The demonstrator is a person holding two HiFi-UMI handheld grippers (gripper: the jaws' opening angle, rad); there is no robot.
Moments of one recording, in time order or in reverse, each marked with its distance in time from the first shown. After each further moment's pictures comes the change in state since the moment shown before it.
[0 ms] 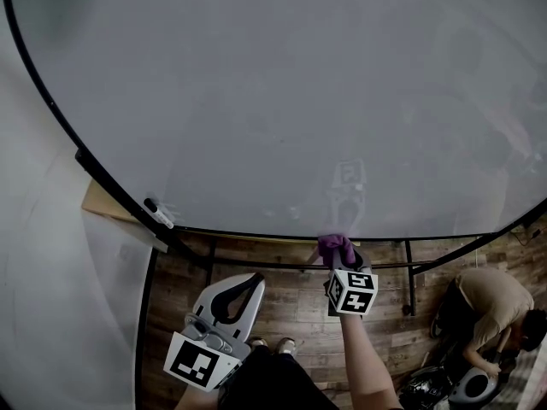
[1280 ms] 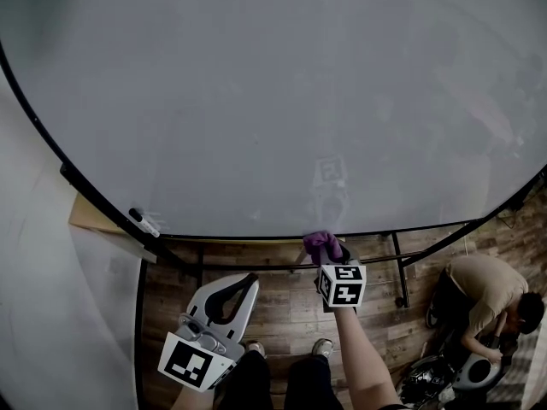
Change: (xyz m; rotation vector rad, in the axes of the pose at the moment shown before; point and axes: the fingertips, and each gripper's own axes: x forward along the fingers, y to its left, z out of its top) left arm 0.008 -0.014 0.009 -0.007 -0.020 -0.085; right arm -0.002 -0.004 0.002 -0.054 0.032 0.014
